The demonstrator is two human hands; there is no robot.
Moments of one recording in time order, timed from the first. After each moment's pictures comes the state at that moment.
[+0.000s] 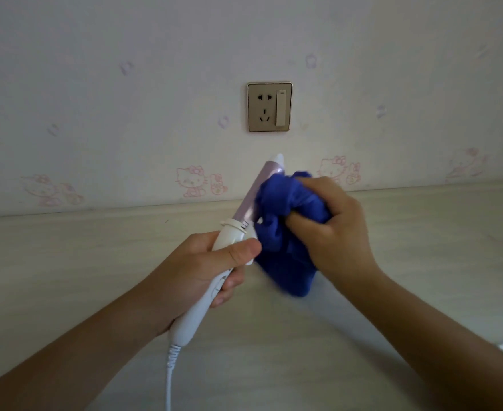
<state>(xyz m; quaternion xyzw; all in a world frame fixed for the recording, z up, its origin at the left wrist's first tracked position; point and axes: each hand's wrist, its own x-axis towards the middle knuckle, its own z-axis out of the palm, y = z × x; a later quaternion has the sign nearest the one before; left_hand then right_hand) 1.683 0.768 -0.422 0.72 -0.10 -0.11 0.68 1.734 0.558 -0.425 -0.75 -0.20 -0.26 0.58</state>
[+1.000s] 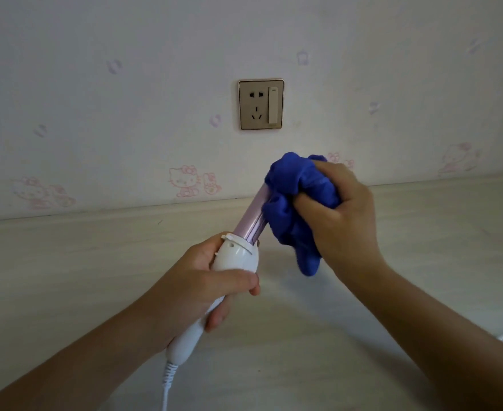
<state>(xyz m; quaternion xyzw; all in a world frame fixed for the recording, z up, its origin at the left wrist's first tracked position) 1.674 0.764 -0.430 0.74 -0.12 -0.12 0.64 1.734 0.555 -0.415 -0.74 -0.17 -0.28 0.59</state>
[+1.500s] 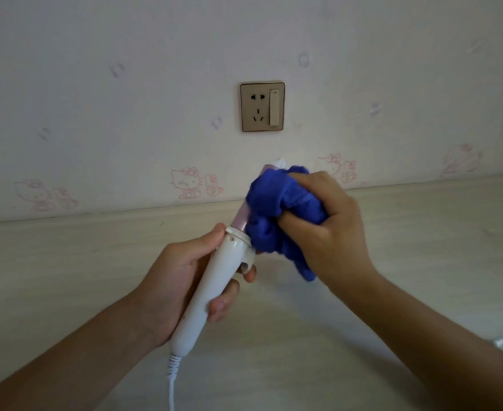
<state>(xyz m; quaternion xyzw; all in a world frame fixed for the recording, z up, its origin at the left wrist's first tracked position) 1.679 0.771 -0.428 0.57 -0.07 -0.22 0.78 1.722 0.564 -0.421 -0.75 -0.23 -0.25 0.57</state>
